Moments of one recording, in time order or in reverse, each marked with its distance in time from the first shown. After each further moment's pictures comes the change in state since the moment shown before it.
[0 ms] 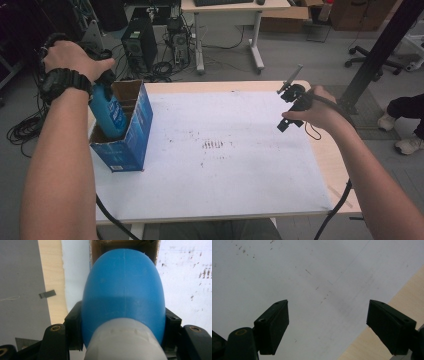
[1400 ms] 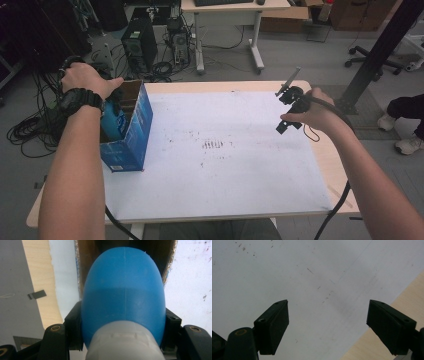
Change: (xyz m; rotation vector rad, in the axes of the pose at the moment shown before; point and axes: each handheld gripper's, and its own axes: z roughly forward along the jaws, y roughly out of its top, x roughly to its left) left arm -0.006 0.006 0.054 0.054 -0.010 0.012; right arm 0.003 0.000 0.006 0.010 0.004 -0.007
